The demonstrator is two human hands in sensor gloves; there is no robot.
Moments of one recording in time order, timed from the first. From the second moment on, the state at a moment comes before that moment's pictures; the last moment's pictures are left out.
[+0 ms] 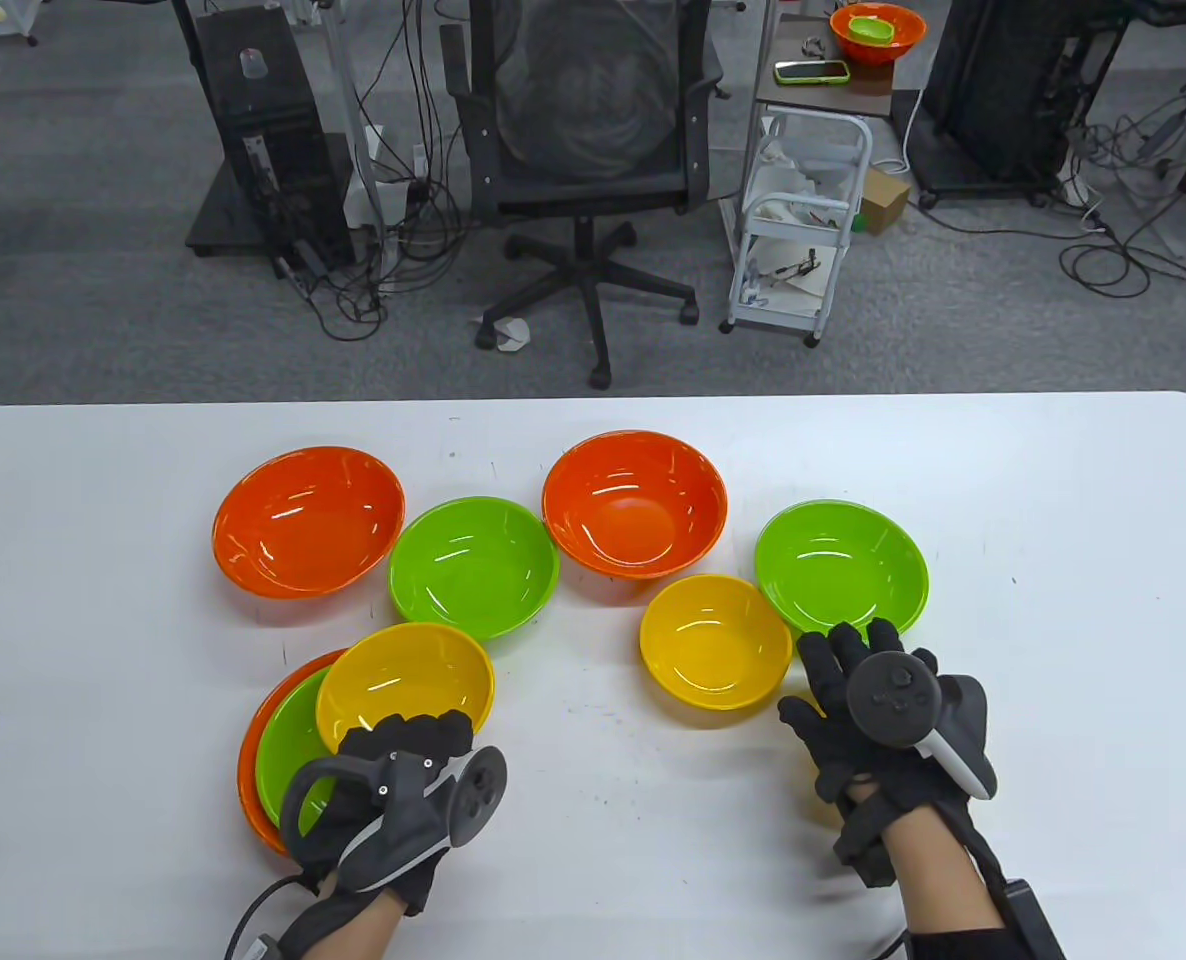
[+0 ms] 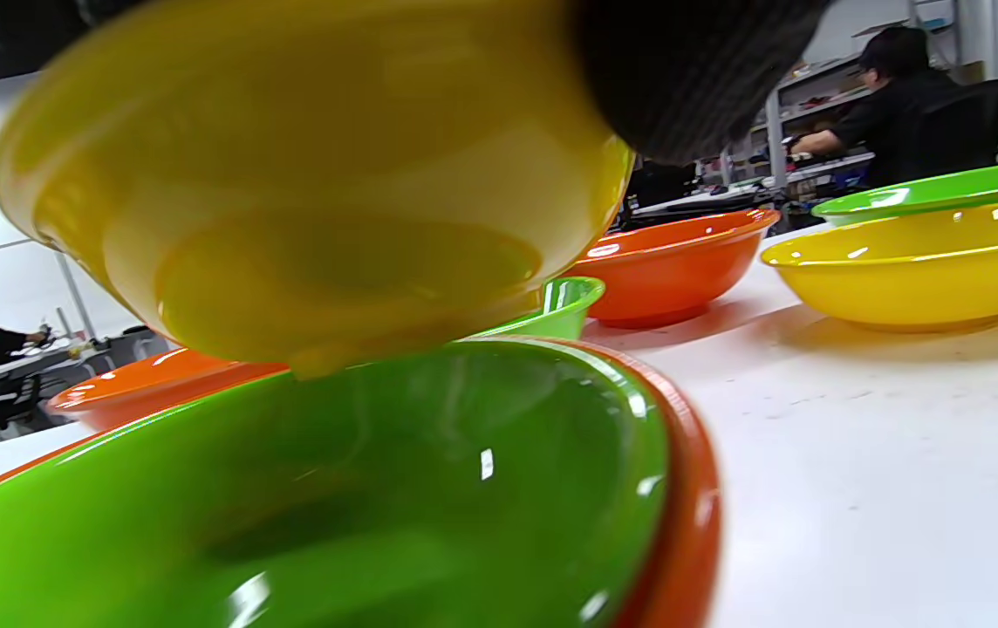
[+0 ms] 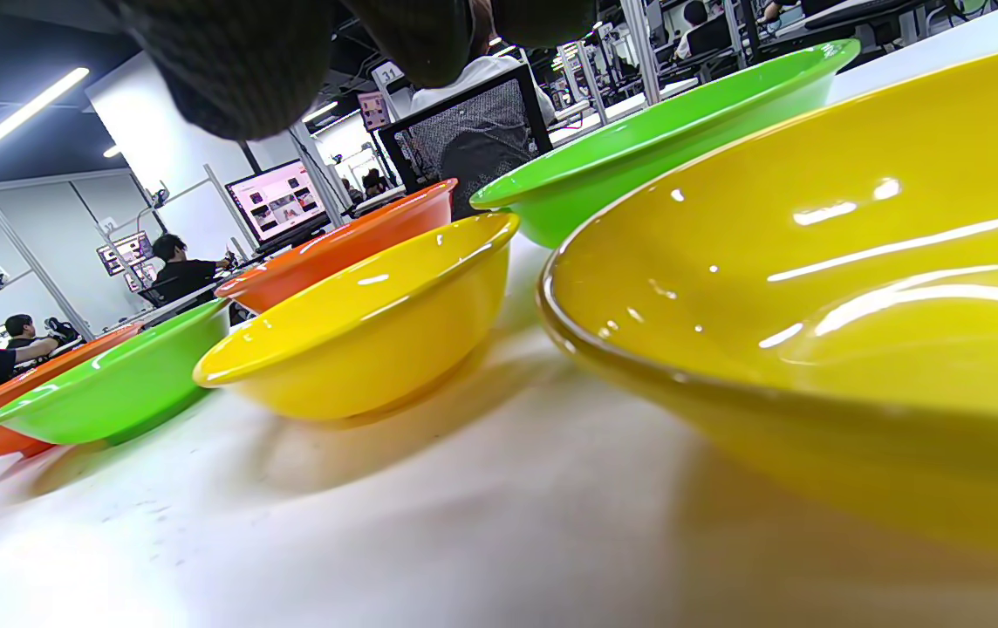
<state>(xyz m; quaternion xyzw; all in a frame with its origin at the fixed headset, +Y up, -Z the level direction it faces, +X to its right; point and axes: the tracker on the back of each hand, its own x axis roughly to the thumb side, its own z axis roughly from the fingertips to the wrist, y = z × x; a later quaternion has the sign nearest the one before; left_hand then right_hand) -0.176 -0.668 -0.250 0.04 -0.07 -0.11 0.99 0.214 -0.712 -0.316 0.05 0.02 0.97 0.23</state>
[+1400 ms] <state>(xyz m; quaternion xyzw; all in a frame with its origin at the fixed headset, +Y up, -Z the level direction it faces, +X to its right) -0.220 -0.711 -0.263 -0.14 -0.04 0.01 0.99 0.213 -0.713 -0.316 0.04 0.03 0.97 0.23</state>
